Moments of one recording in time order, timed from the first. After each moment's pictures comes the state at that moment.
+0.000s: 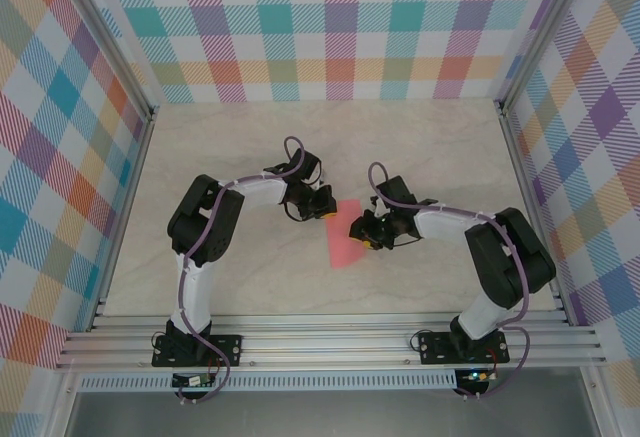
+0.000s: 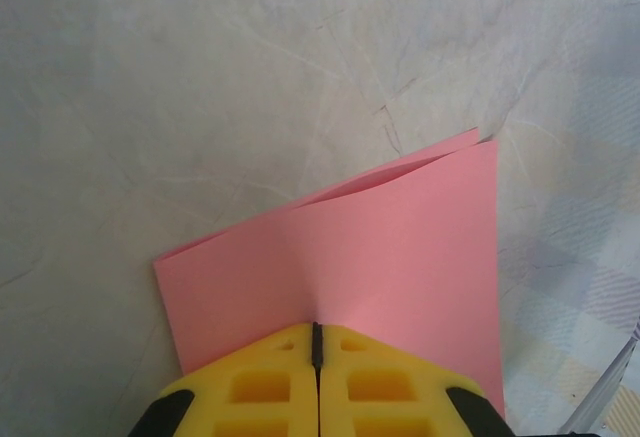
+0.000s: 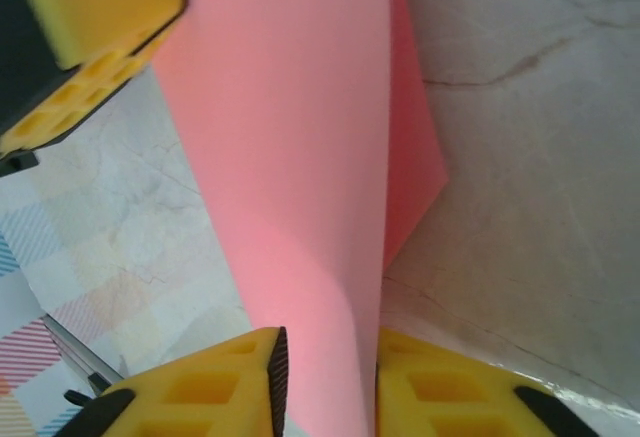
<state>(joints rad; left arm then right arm) -0.55 2.09 1.35 -0.33 0.50 -0.73 0.50 1.64 0.80 -0.24 -0.51 0.87</state>
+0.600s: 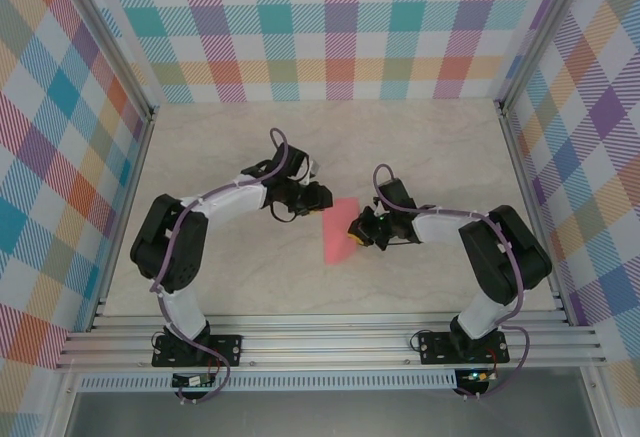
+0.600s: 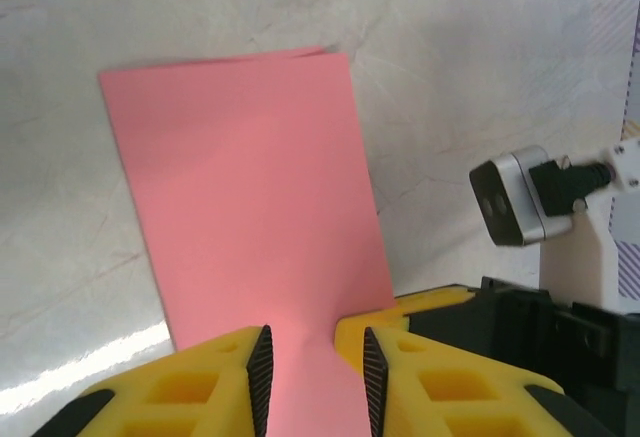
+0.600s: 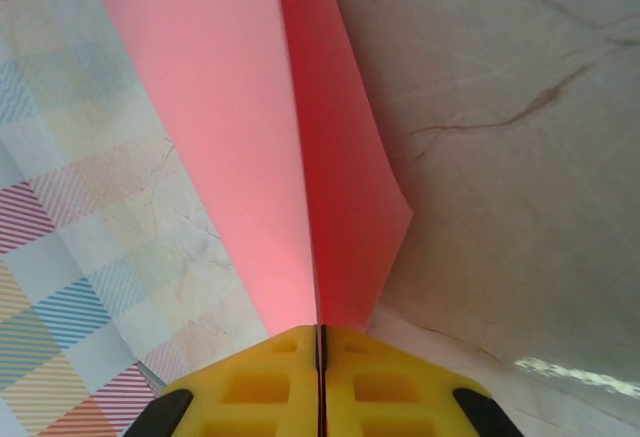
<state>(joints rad) -0.55 1.79 1.20 -0.38 0.46 -0.67 0.52 1.67 0.75 -0.04 -0.51 1.14</state>
